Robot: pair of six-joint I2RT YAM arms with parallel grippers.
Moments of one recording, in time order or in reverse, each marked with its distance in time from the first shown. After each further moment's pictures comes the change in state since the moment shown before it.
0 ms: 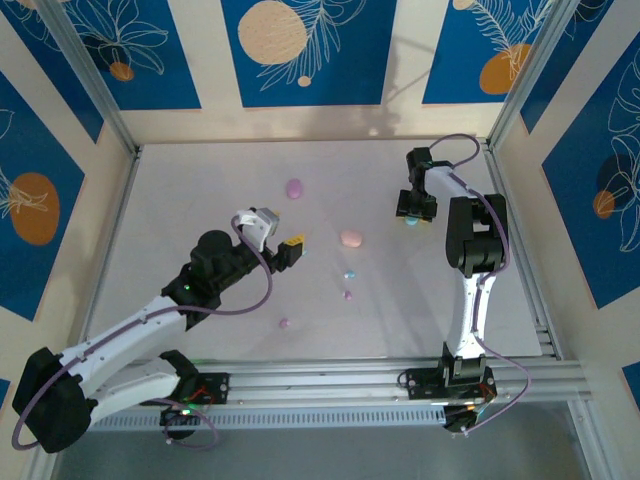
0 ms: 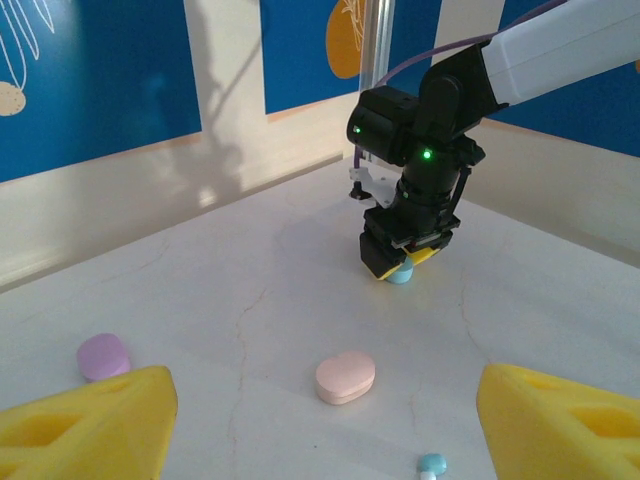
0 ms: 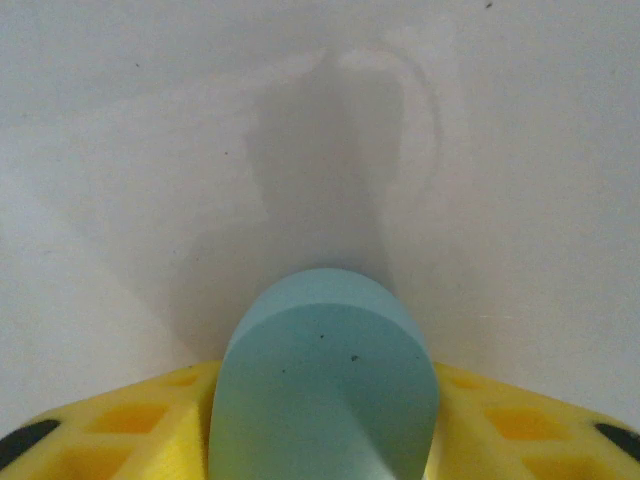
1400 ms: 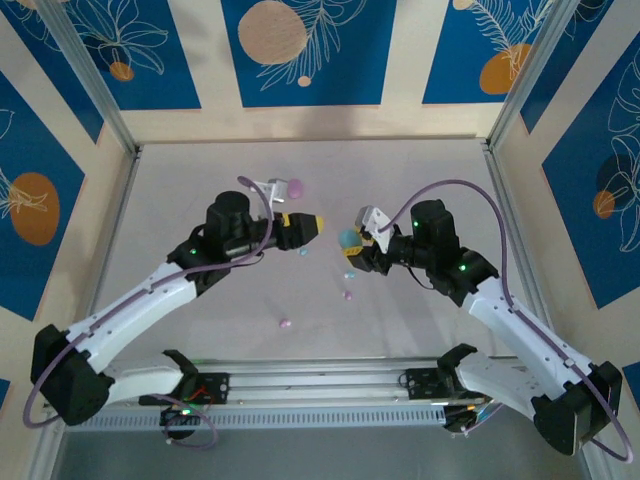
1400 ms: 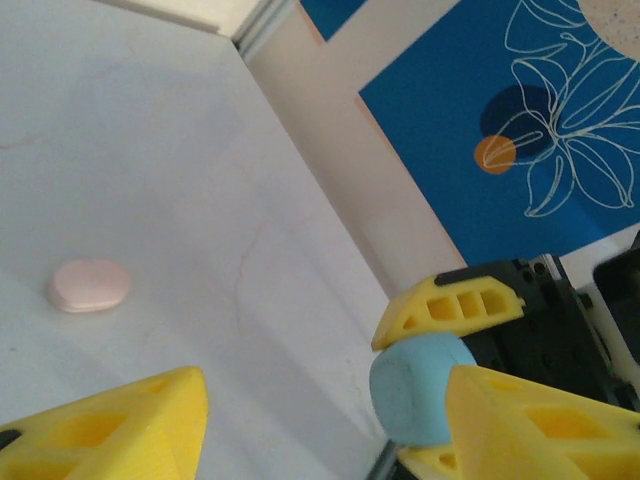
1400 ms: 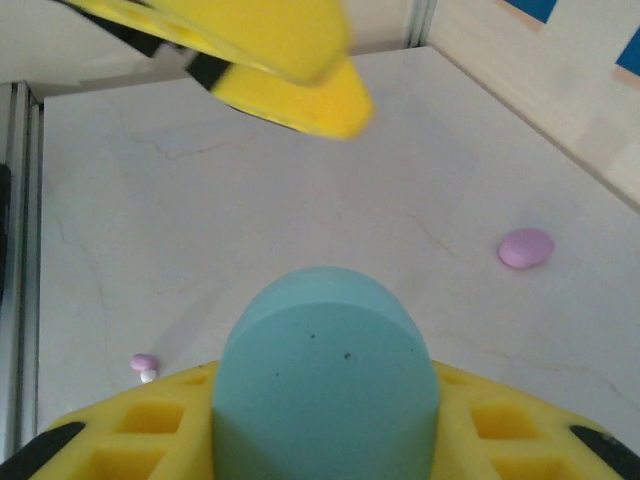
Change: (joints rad) left arm 0.008 0.210 0.364 -0.328 0.316 -0.679; right arm 0.459 -1.203 -0.786 0.478 -0.591 -0.673
